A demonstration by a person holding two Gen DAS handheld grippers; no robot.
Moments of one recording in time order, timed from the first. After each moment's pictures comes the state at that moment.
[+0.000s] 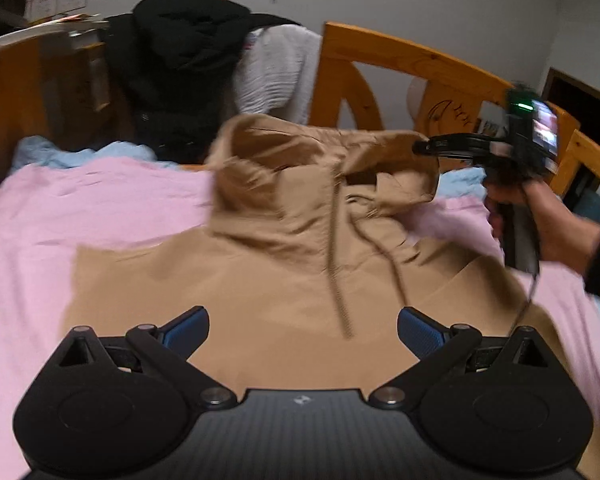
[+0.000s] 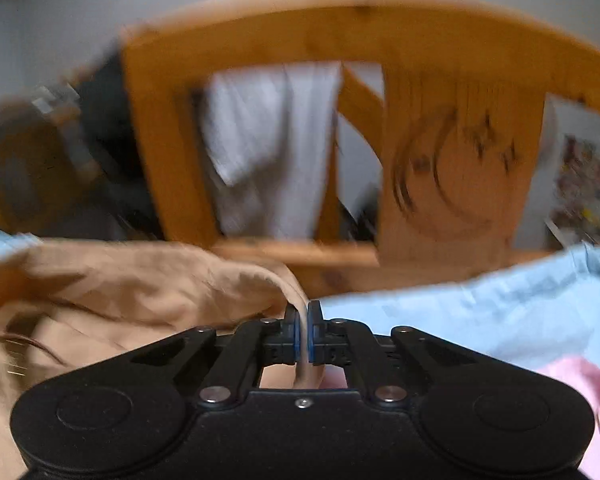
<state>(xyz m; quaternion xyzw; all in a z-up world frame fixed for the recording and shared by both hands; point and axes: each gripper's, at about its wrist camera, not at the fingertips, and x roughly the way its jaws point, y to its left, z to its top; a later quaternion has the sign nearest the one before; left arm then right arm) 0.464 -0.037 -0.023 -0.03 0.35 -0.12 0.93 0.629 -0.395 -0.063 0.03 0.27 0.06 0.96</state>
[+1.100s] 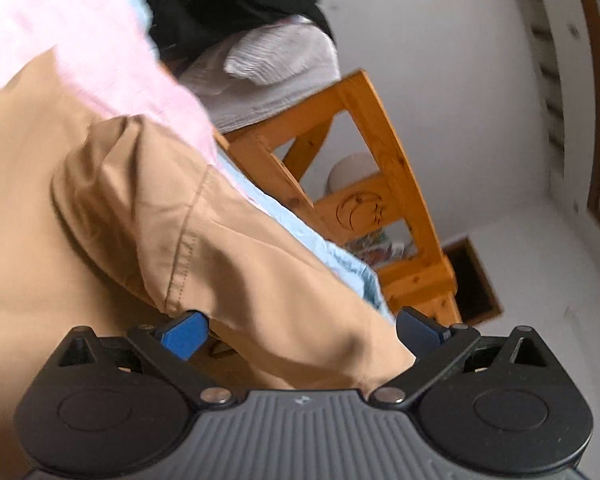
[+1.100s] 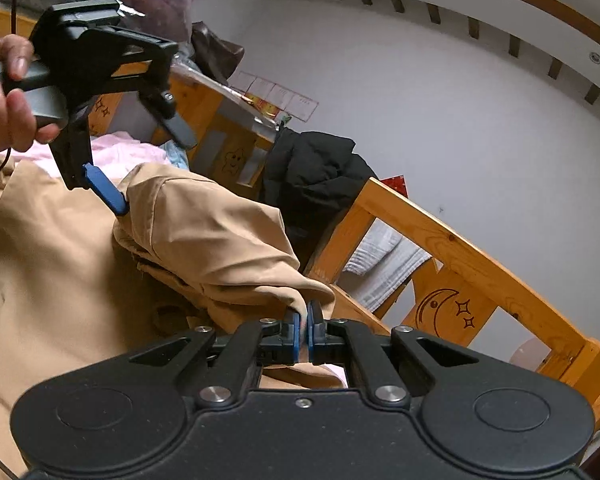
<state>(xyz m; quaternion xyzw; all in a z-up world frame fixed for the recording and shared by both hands) 0.453 0.020 -0.057 -0.45 0.34 -0.22 0.80 0.336 -0.379 -0.049 -0.28 0.07 0.20 0.94</state>
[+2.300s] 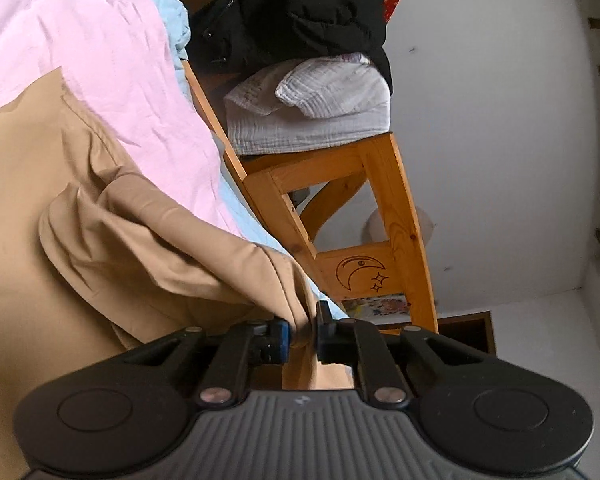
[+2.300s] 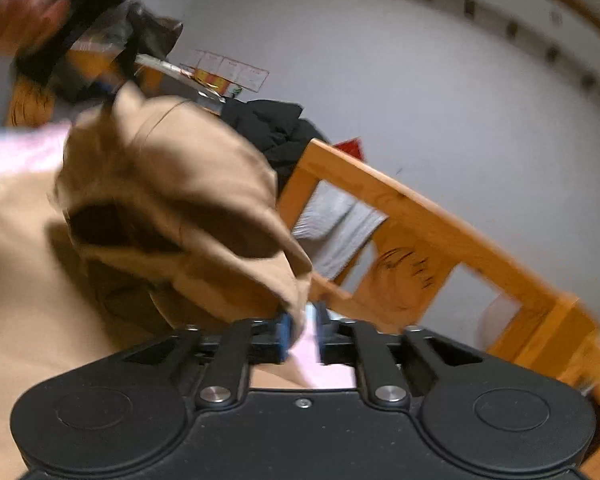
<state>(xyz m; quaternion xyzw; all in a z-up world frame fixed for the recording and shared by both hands) 0.504 0.011 0.023 -0.52 0.37 -0.11 0.76 0.356 -0.397 -0.050 -0.28 0.08 0.12 0.95</state>
